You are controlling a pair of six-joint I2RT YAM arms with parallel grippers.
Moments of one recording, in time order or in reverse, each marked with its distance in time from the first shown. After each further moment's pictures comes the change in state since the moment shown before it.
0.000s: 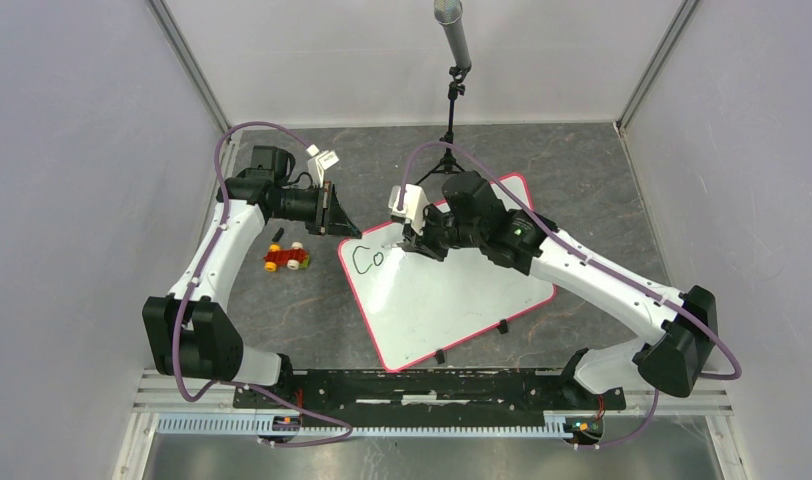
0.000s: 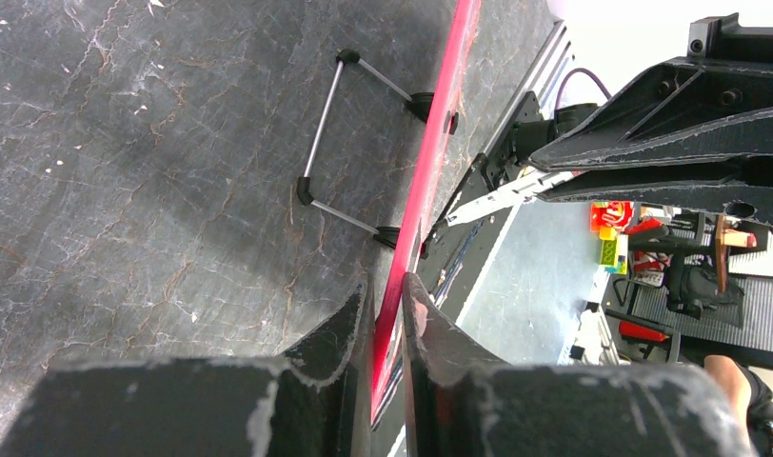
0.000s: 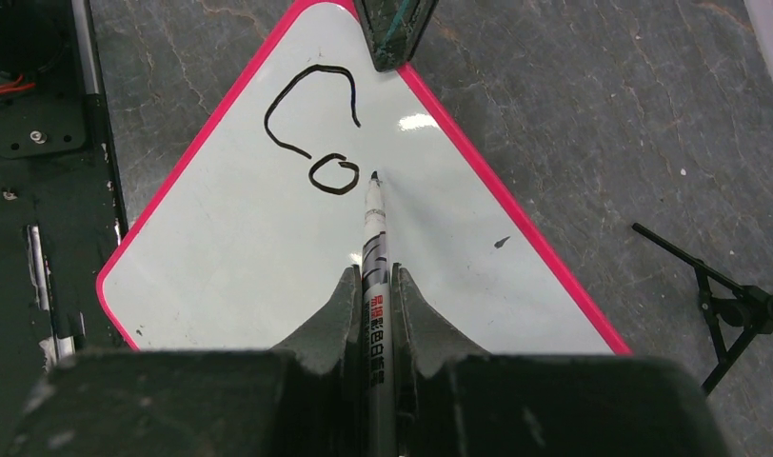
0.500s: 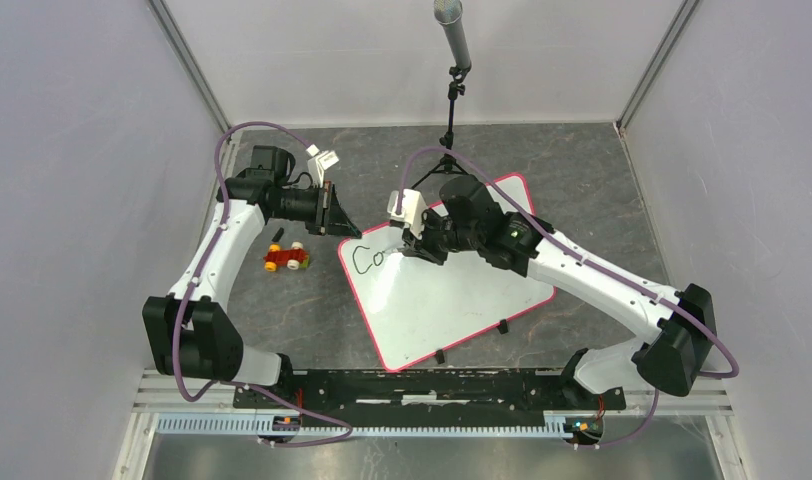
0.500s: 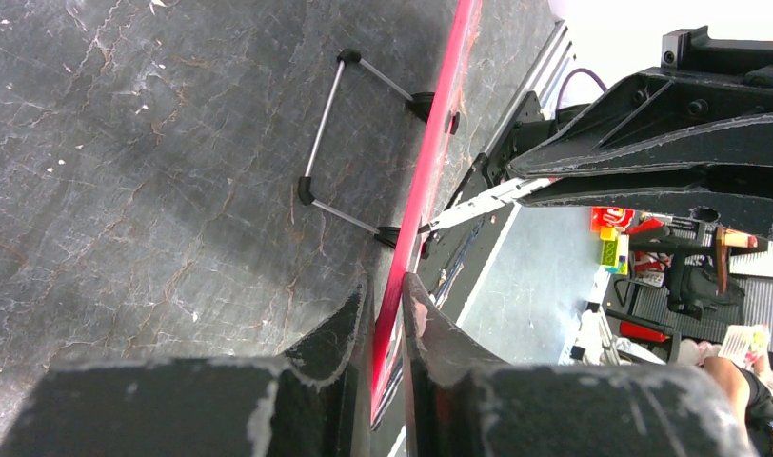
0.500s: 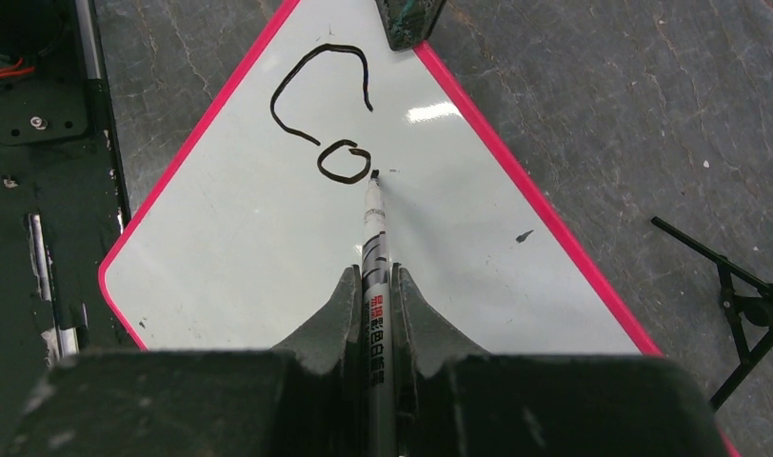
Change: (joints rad) left arm 0.000 0.000 0.000 0.000 -0.002 0.000; right arm 0.001 0.008 -0.026 0.005 -0.004 -0.001
